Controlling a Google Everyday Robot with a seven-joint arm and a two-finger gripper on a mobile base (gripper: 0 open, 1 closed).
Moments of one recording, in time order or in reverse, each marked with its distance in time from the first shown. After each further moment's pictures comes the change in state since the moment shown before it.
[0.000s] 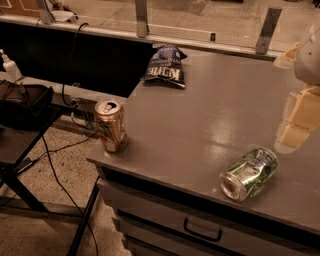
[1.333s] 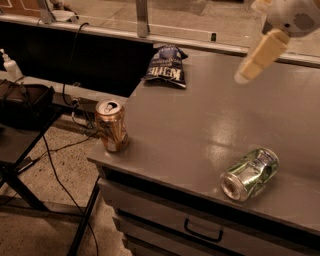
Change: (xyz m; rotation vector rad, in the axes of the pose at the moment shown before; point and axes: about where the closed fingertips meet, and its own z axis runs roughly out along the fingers) arm -0.068 -0.135 0.001 0.214 -0.331 -0.016
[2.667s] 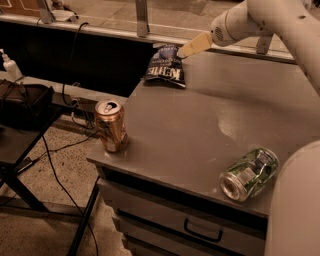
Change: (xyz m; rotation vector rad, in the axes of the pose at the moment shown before) arm -0.007 -0.137 0.202 0.165 -0.197 0.589
